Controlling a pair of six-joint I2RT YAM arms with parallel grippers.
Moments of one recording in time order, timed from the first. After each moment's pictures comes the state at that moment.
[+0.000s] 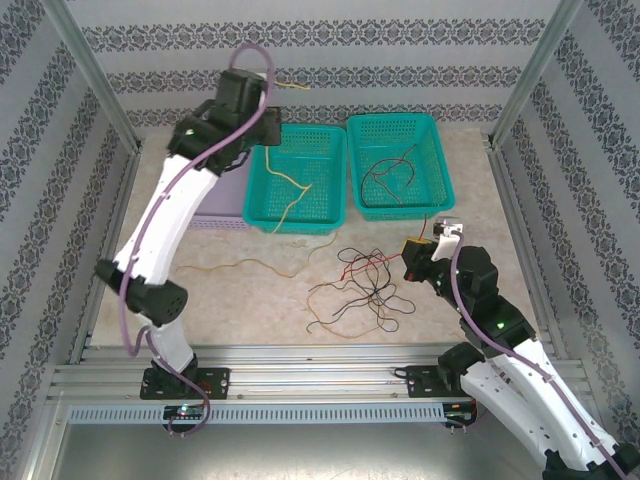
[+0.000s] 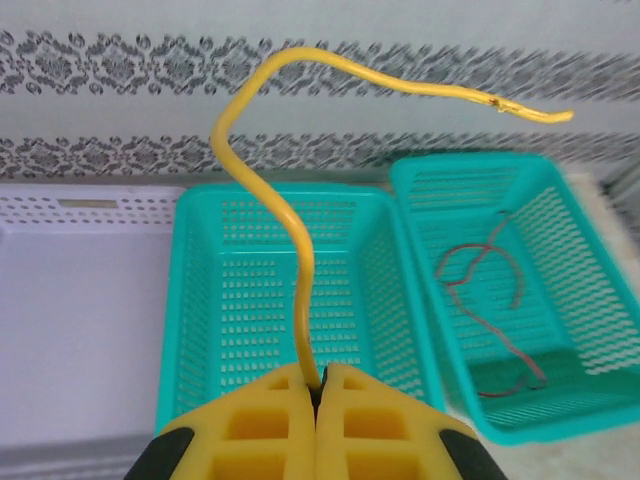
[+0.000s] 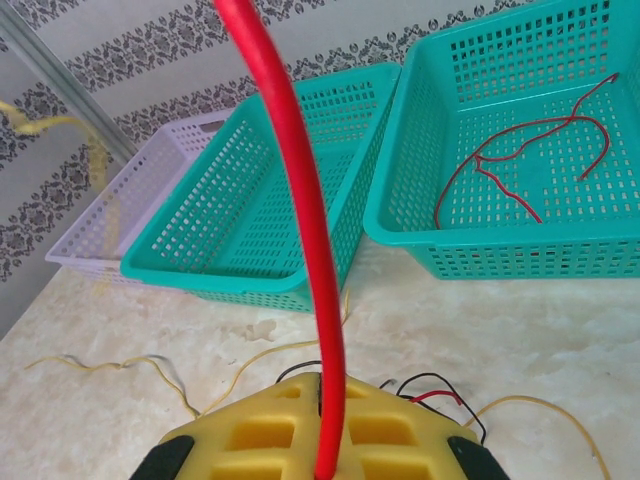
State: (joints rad) left arm -0.45 1.83 2.26 -1.02 -0.23 -0.31; right arm 0.47 0.52 0.61 -0.41 0.01 0.44
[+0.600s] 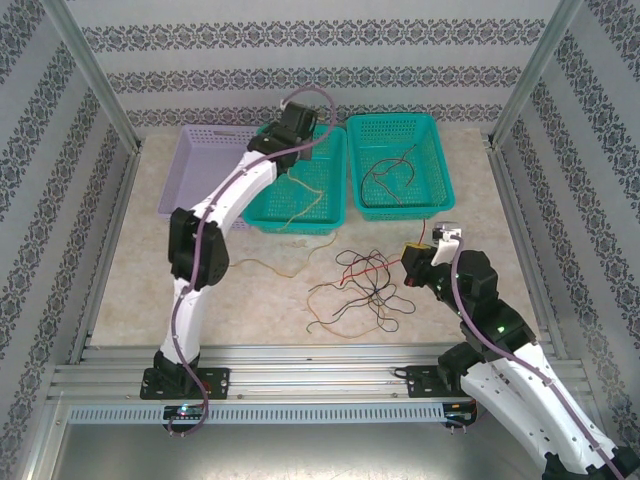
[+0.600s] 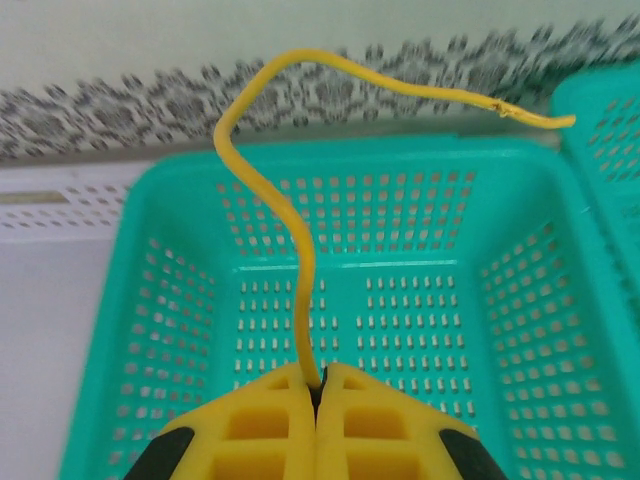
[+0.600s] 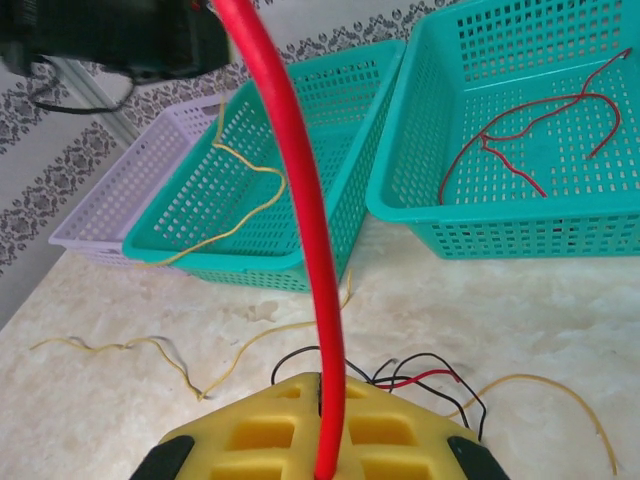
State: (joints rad) left arm -0.45 2.26 2.19 -0.65 -0.39 -0.24; right arm 0.47 0.49 0.58 -0.43 -0.02 0.45
